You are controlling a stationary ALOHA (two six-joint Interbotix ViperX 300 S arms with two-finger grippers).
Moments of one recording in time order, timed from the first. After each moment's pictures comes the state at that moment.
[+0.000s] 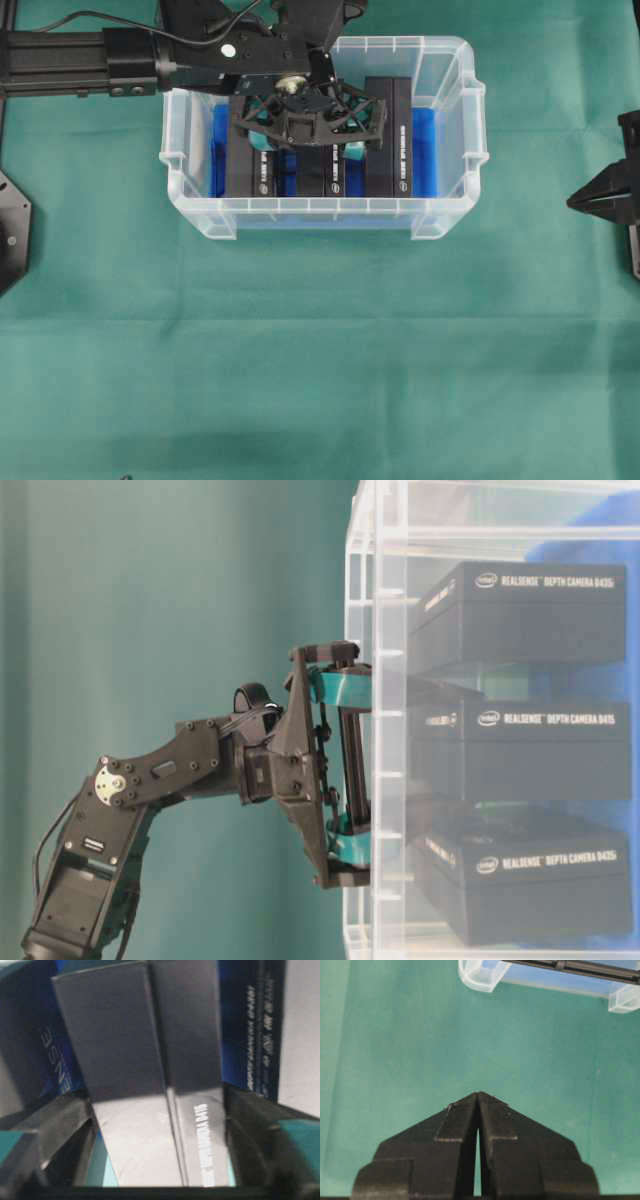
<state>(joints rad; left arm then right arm) 0.22 0.34 -0.05 0.03 1.08 -1.22 -0.02 -0.94 1.08 -0.09 0.78 0.05</state>
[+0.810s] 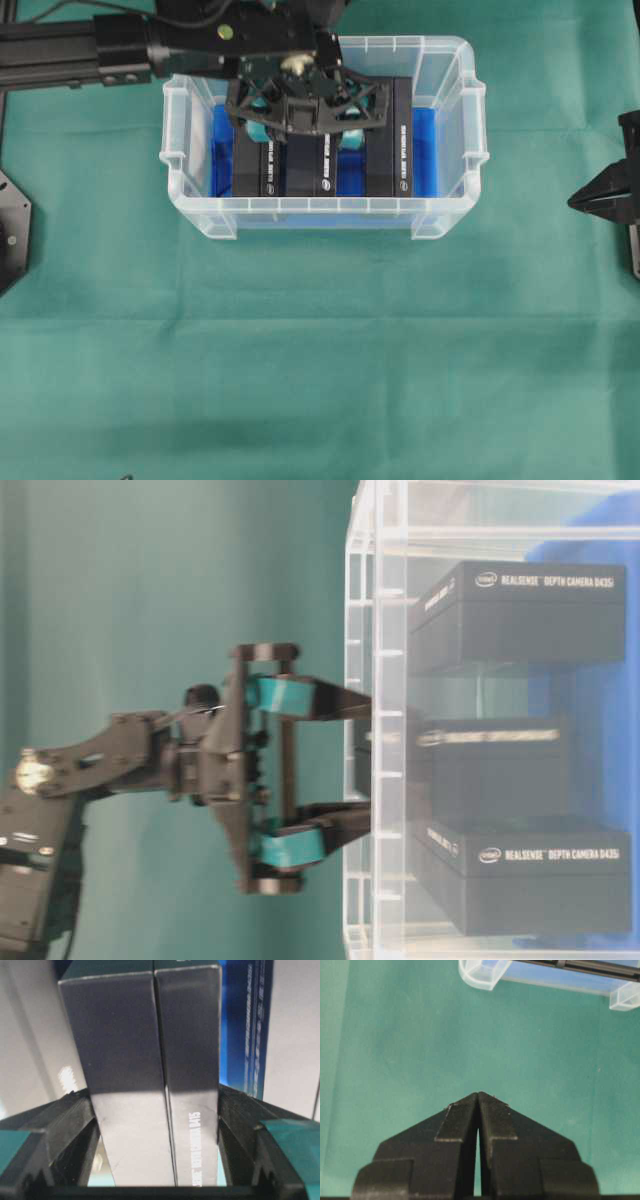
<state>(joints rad) 0.21 0.31 -0.17 0.03 1.30 -1.27 -0.02 -0.94 1.08 -0.09 0.79 0.05</state>
